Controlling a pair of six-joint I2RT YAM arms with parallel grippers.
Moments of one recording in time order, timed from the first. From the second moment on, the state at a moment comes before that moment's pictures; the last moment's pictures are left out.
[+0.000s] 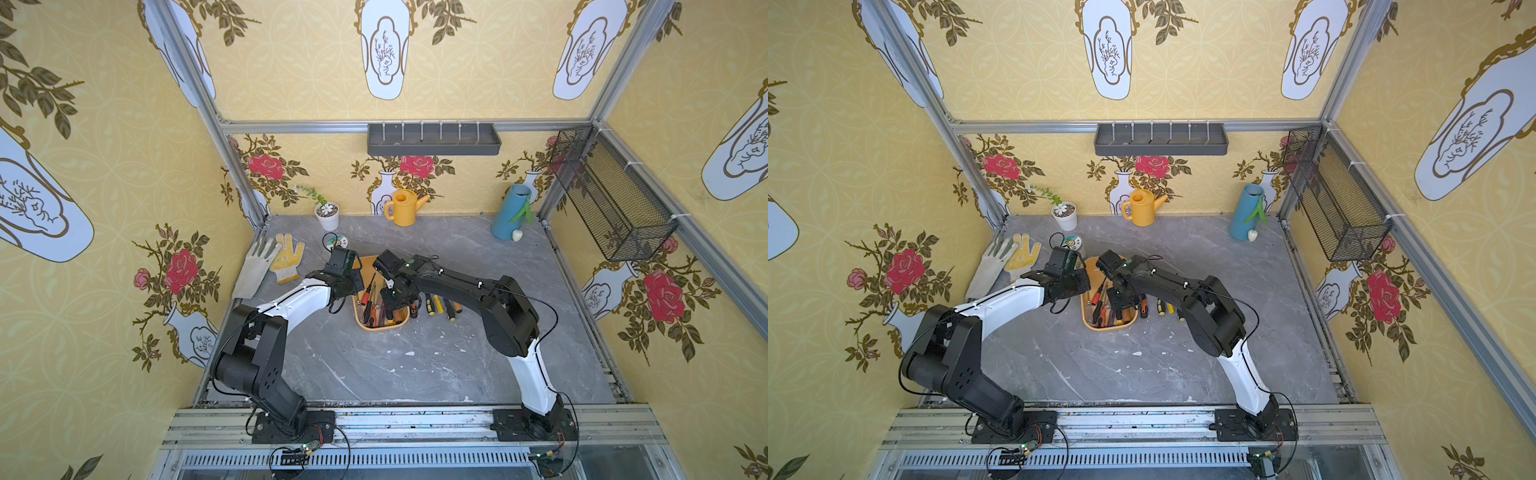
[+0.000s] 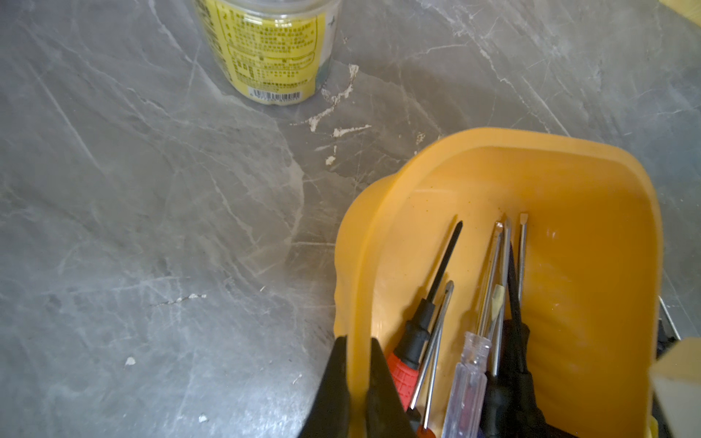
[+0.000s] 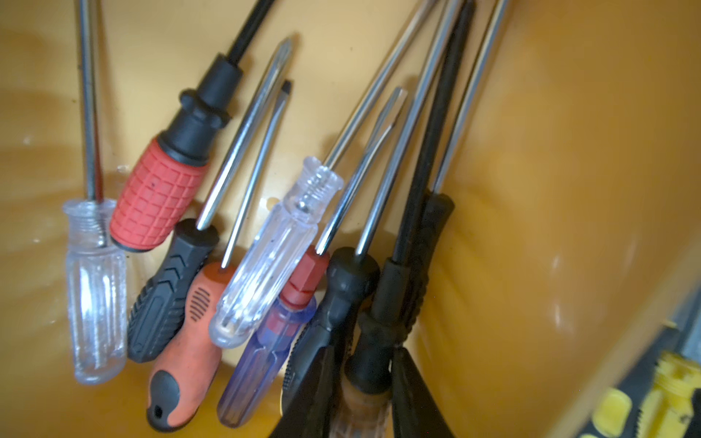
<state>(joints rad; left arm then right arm) -0.36 1.60 0.98 -0.33 -0.07 -0.57 0.81 2.16 1.75 -0.87 0.00 0.43</state>
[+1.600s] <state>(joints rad) -0.36 1.62 0.98 -0.33 -0.07 -0.57 0.68 1.91 1.58 -0.70 -0.11 0.46</state>
